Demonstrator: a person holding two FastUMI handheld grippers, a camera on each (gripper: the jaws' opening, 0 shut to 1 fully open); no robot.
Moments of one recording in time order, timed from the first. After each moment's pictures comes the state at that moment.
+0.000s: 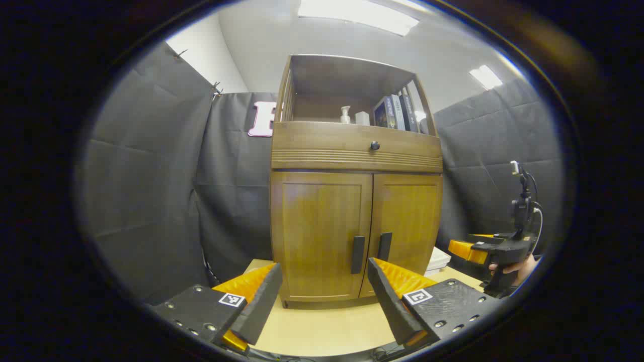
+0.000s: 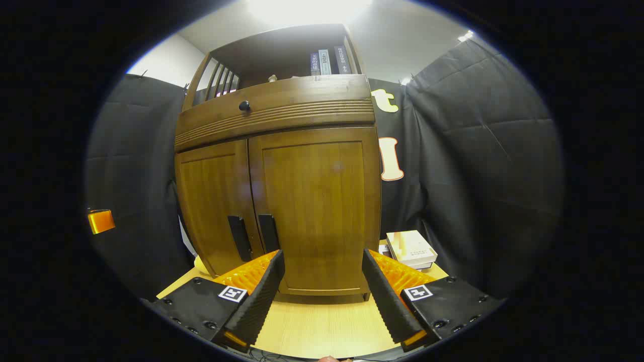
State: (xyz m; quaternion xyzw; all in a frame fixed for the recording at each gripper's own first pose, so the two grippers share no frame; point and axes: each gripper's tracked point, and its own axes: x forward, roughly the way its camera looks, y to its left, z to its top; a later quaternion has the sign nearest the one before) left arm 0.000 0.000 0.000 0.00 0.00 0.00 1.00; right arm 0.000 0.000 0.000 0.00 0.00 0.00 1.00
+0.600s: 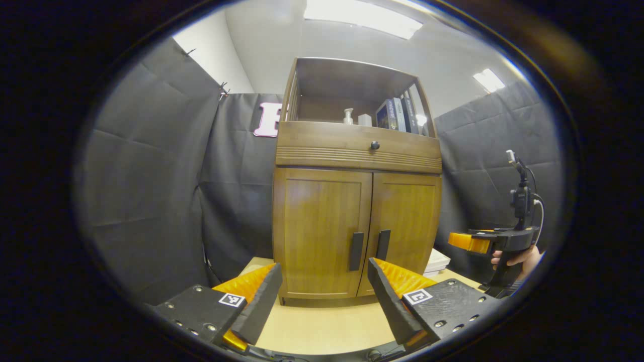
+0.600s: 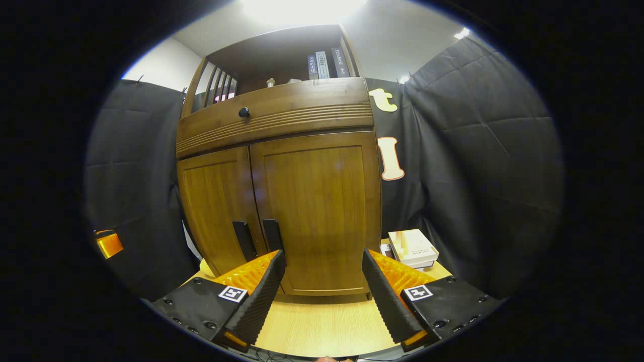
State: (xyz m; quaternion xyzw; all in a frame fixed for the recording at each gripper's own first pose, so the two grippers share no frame) left arm -0.005 0.002 -0.010 -0.02 -0.01 0.01 1.00; right arm -0.015 0.000 0.006 0.01 0.00 0.00 1.00
